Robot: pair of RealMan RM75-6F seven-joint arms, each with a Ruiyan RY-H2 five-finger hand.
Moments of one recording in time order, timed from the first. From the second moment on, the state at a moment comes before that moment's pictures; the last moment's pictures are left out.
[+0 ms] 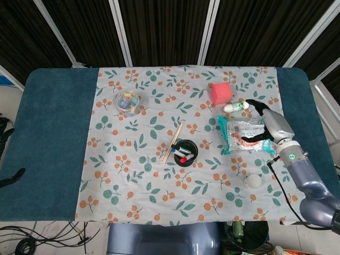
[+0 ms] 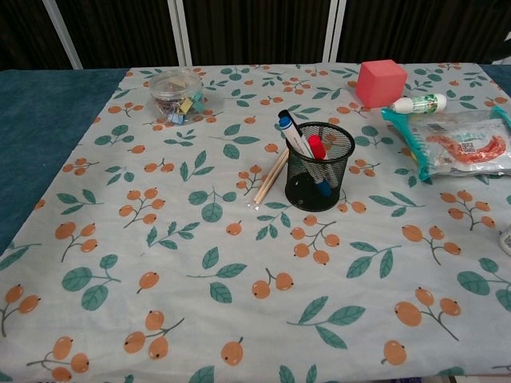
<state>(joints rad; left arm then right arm) -0.12 -0.82 -0.09 -1.94 1.44 1.48 0.09 0.66 -0.96 0.34 -1.70 -0.91 0.74 0.20</state>
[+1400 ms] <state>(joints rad) -0.13 -0.80 -0.10 -1.93 1.42 1.47 0.03 0.61 -1.35 0.16 -1.97 -1.13 1.19 -0.24</state>
